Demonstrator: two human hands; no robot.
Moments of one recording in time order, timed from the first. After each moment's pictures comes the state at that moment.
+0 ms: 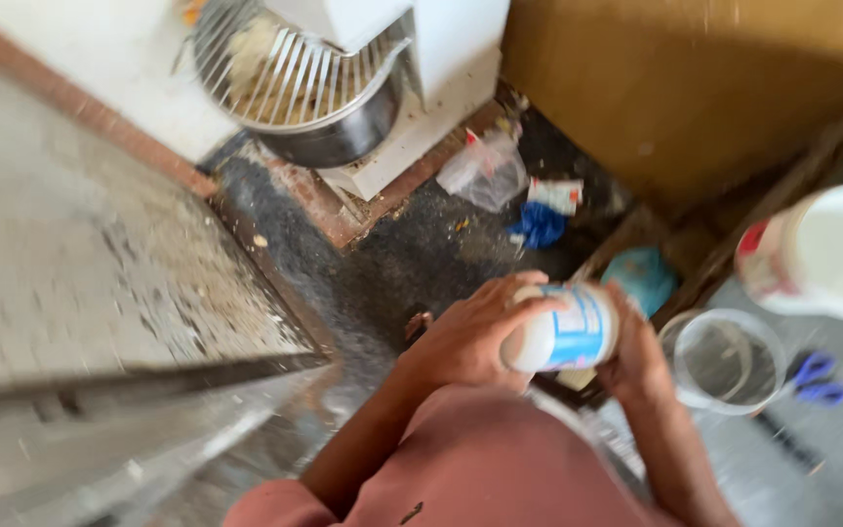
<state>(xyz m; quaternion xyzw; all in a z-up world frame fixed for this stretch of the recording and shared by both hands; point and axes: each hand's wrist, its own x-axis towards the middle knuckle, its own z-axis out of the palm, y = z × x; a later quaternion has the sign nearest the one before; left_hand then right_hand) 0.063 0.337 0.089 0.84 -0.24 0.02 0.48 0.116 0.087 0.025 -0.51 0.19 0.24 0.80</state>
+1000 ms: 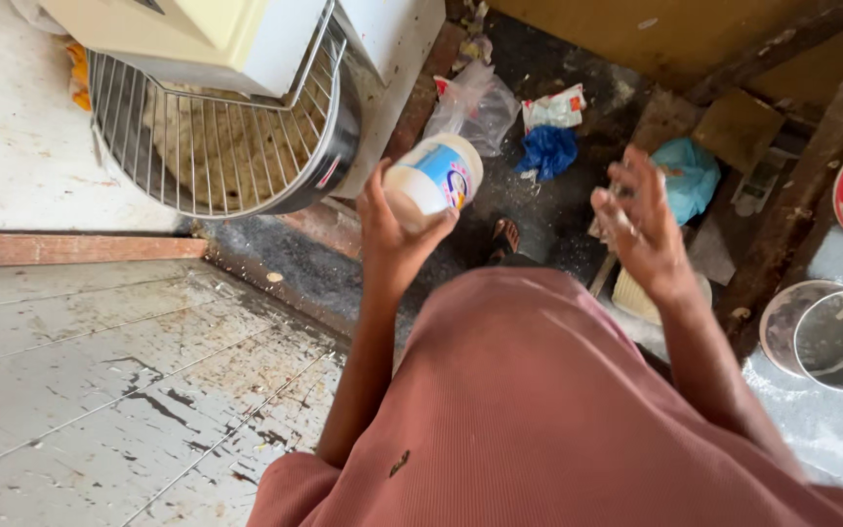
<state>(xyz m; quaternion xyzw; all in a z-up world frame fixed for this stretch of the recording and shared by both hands) 0.310 0.507 -0.010 0.85 0.09 0.03 0.52 0.293 0.198 0.015 -0.84 0.08 0.08 0.53</state>
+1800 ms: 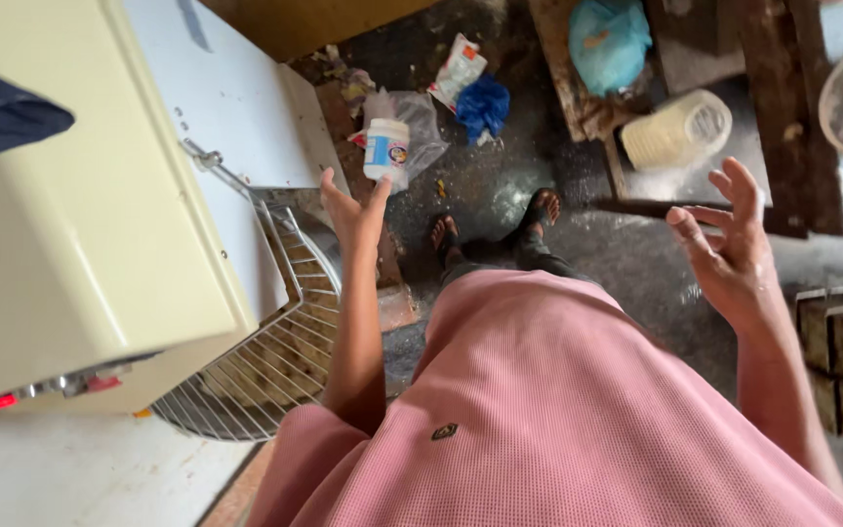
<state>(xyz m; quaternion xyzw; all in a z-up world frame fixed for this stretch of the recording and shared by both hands) 0.575 0.533 -0.166 0.85 -0.03 -0.20 0.48 0.229 0.278 0.029 -0.77 0.43 -0.11 0.46</state>
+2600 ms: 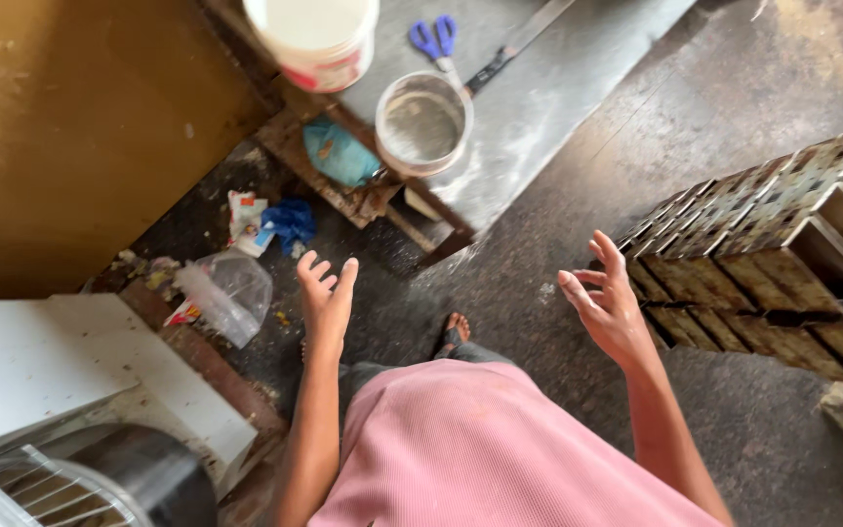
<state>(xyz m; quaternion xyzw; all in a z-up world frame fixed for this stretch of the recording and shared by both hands) 0.253 0.272 -0.111 0.73 -0.22 -0.38 0.53 -0.105 0.195 0.030 -0.63 0.61 -0.25 0.41</state>
